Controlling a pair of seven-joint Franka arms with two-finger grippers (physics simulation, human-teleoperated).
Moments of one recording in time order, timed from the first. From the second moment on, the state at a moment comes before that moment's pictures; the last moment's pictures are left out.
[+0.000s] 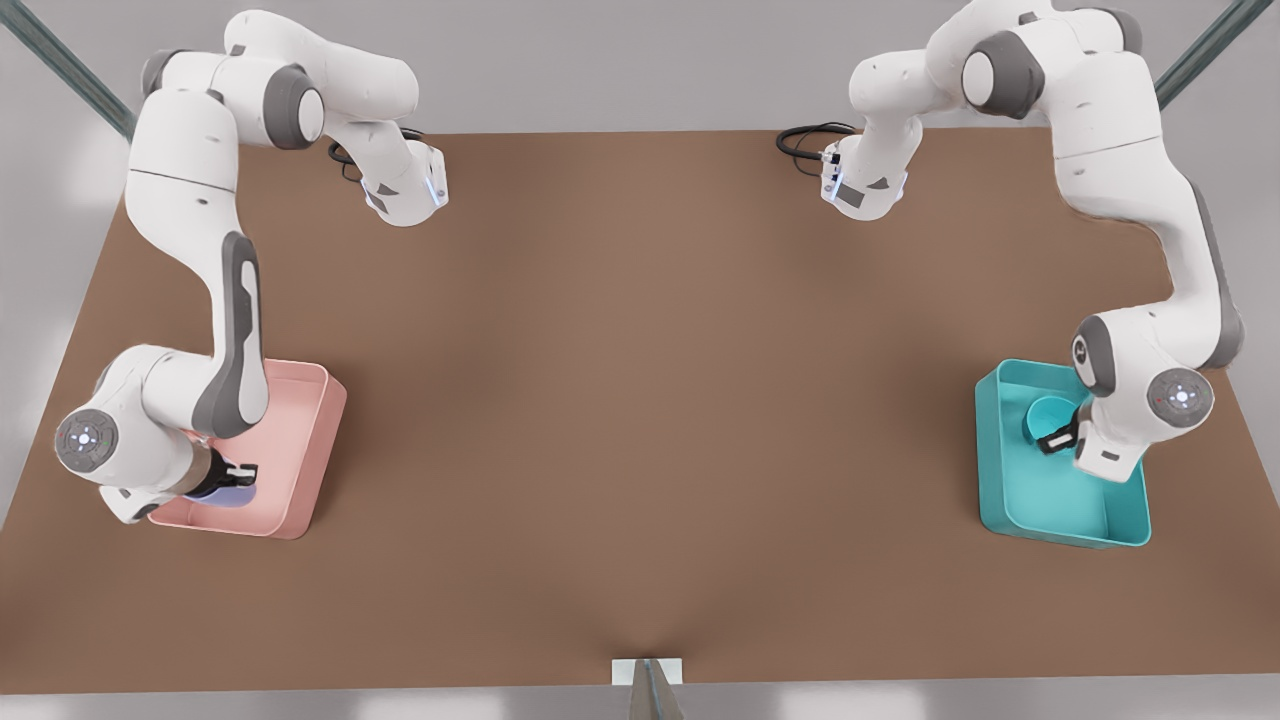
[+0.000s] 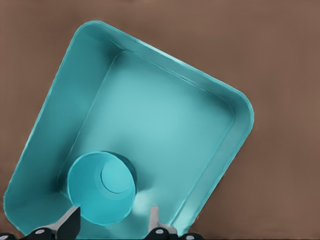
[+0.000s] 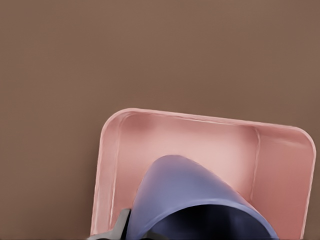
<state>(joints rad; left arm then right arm) 0.09 0.41 0.11 -1.66 0.21 2.01 -0.22 0.00 0.61 -0.21 -1.47 0.02 2.00 -0.18</state>
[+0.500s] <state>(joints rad) -0.06 0.18 -0.08 -1.39 0.02 1.34 -0.17 -0.02 0.75 -0.21 -1.47 0.04 2.12 -0.28</state>
